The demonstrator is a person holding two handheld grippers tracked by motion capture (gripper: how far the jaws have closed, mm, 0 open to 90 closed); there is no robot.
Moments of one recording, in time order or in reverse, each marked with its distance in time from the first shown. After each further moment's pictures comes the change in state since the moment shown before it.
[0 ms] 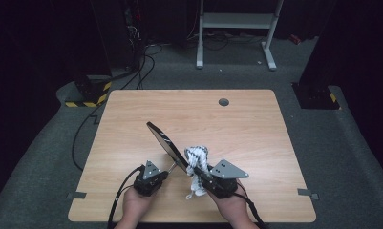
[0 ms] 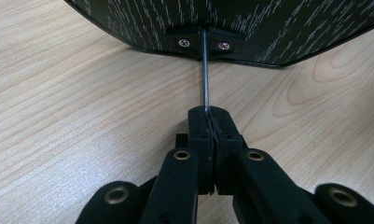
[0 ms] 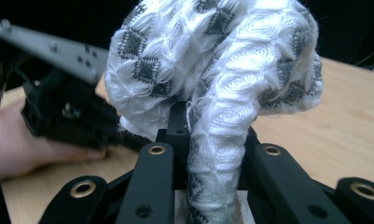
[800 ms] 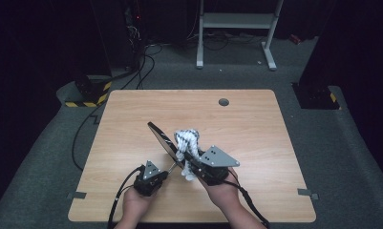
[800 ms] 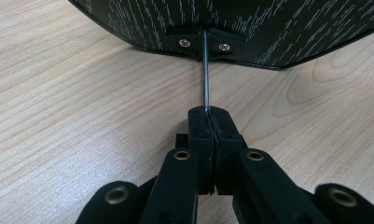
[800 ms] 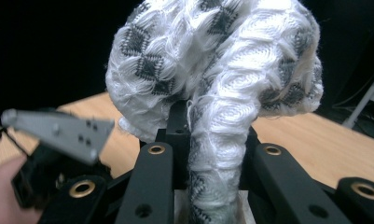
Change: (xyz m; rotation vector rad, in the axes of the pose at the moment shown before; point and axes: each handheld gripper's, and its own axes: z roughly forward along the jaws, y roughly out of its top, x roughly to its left) left arm -0.001 0.000 0.000 0.000 0.005 0.009; right arm 0.007 0.044 0.011 -0.072 -0.028 -0.090
